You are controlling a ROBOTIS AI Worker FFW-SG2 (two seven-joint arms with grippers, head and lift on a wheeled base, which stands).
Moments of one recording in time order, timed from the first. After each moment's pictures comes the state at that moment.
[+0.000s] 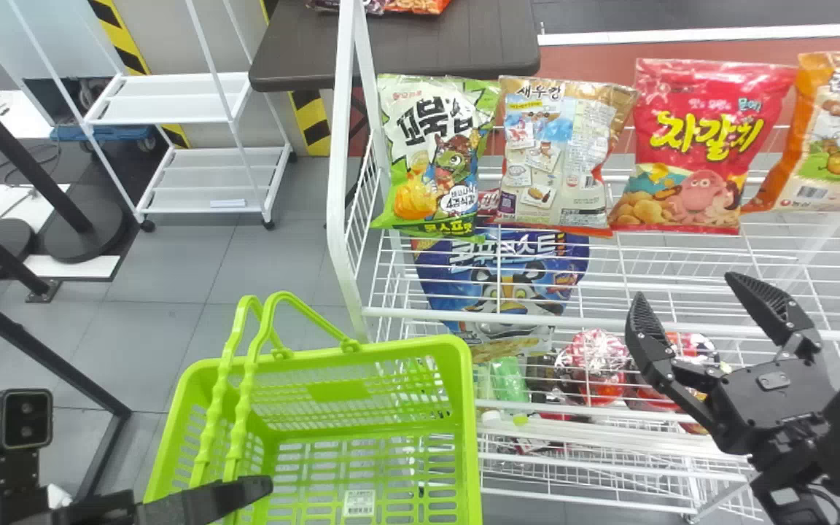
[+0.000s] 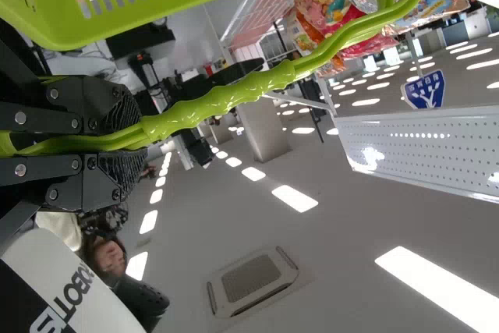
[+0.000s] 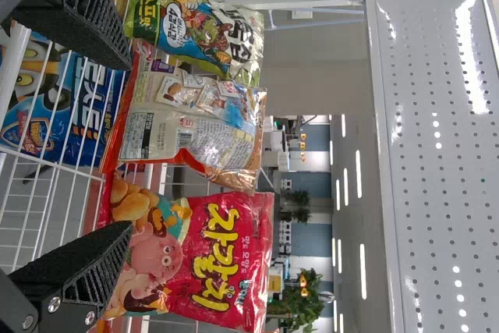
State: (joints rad) left arm 0.57 0.34 0.51 -2.01 0.70 1.21 -1.57; right arm 0.56 0.00 -0.01 -1.98 0.00 -0.12 0.29
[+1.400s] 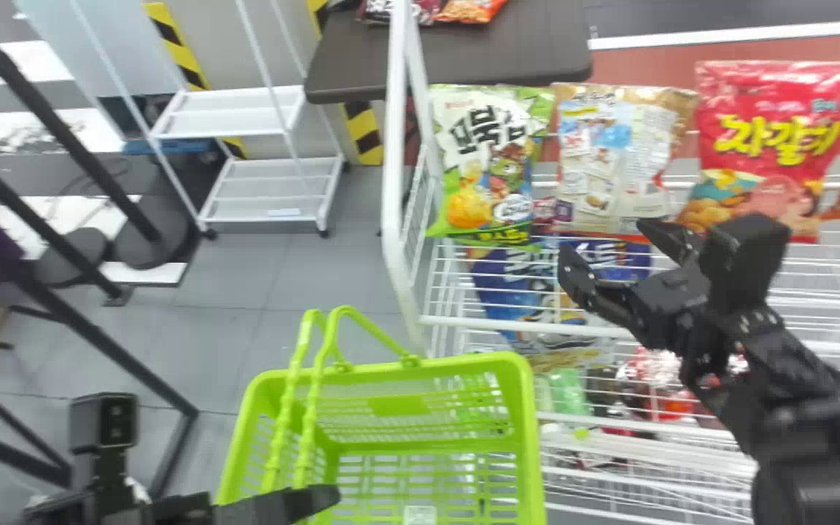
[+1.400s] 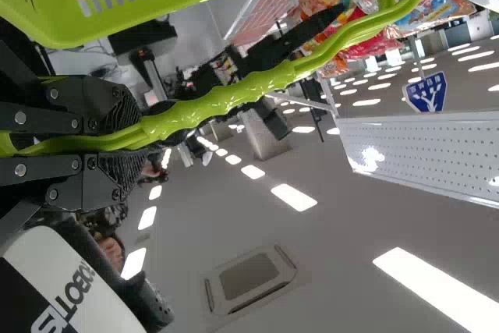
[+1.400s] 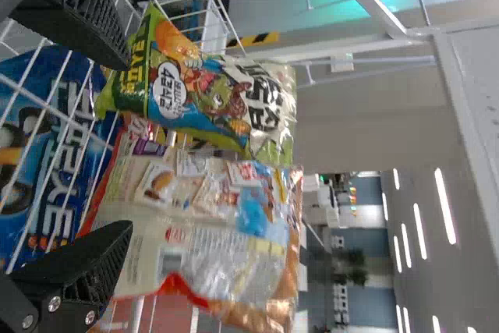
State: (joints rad) left arm 0.58 0.35 0.50 -2.00 0.70 1.21 -1.57; right arm 0.08 0.00 0.24 -1.71 -0.01 0.26 0.24
